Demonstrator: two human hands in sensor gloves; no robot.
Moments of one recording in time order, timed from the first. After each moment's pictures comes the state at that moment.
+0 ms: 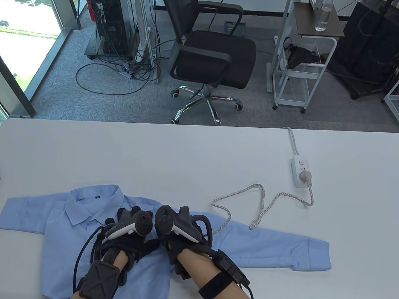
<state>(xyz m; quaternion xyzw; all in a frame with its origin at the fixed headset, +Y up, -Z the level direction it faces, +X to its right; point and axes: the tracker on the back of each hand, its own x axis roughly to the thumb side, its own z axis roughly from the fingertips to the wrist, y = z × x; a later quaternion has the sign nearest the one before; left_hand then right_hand) -0.209 -0.801 -0.288 -0.37 -0.08 0.05 0.92 -0.053 -0.714 -0.282 0.14 0.13 0.98 0.10</state>
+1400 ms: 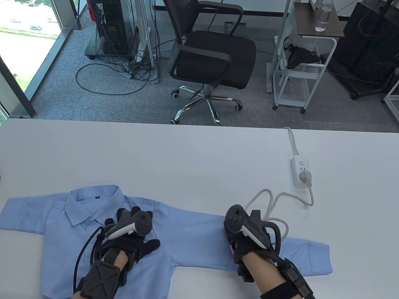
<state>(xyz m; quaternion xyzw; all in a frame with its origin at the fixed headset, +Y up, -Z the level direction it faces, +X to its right) -0.209 -0.802 -0.287 -0.37 -0.08 0.05 0.93 0.129 -0.715 -0.284 -0.01 0.13 0.99 0.05</state>
